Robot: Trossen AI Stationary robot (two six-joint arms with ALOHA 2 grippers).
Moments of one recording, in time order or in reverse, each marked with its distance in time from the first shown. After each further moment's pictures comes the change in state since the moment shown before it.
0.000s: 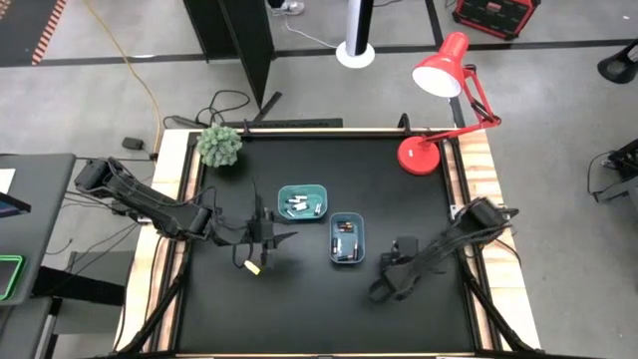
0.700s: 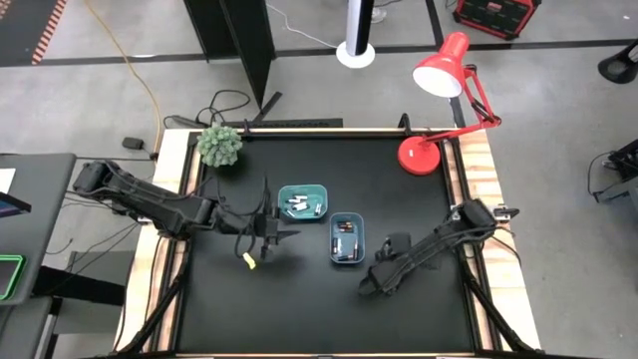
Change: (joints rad) left arm 0.122 0.000 0.000 0.003 0.244 0.159; right arm -0.052 0.082 0.204 -0.274 -0.008 -0.058
